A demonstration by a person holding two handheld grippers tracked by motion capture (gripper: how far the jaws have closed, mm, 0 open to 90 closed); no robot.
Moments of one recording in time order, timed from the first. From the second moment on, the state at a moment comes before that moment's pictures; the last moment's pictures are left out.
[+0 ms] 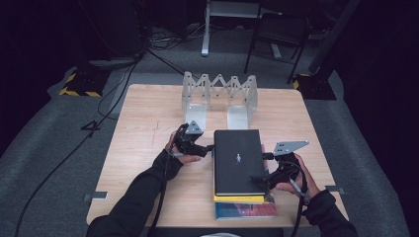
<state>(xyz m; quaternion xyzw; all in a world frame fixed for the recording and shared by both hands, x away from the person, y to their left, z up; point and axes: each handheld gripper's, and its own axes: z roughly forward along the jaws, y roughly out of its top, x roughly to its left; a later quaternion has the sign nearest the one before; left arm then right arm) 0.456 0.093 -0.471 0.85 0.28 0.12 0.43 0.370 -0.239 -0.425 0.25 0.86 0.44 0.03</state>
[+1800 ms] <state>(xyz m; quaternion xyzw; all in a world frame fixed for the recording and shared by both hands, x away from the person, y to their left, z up) 0.476 0.081 -0.379 0.83 0.23 0.13 0.50 0.371 -0.245 -0.391 0.19 0.80 0.53 0.22</state>
